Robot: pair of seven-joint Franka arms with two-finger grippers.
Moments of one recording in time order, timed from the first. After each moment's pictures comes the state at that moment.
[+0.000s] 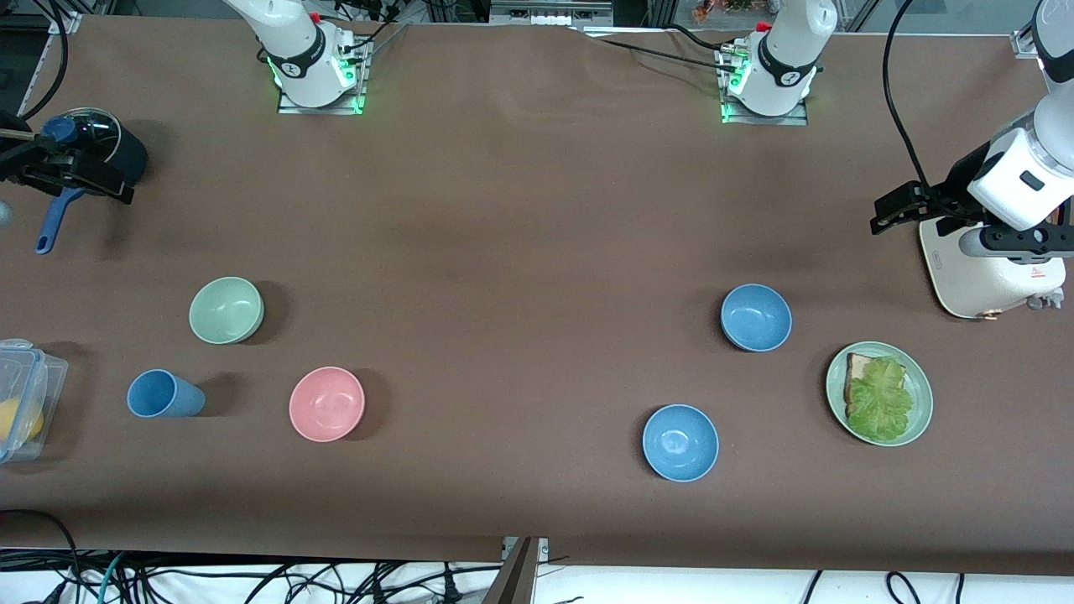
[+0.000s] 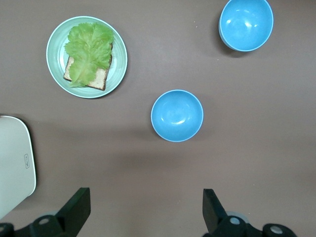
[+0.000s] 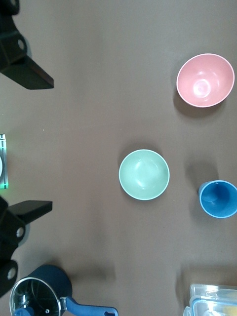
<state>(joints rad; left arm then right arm) -0.03 0.01 0.02 -1.72 -0.07 1.66 -0.05 0.04 0.03 -0.09 -1.56 0.01 1.49 0.06</state>
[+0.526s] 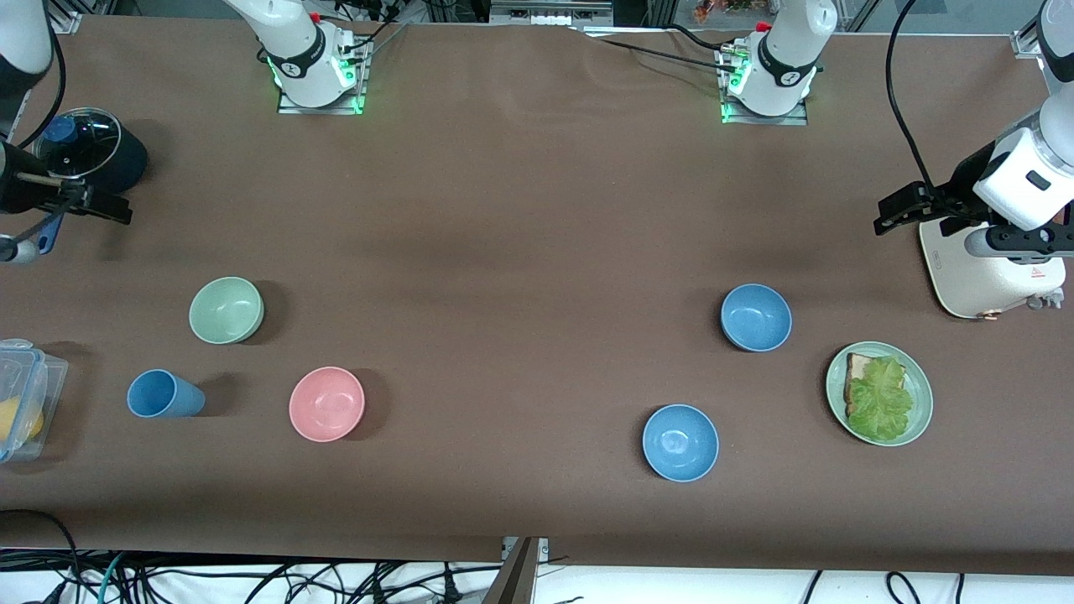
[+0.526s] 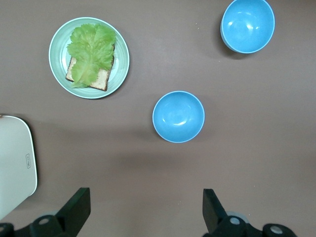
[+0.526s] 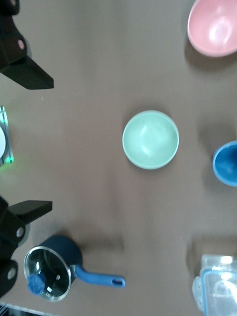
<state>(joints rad) -0.03 0.01 0.02 -1.71 -0.07 1.66 -0.05 0.03 0.14 -0.11 -1.56 -0.12 1.49 0.06</state>
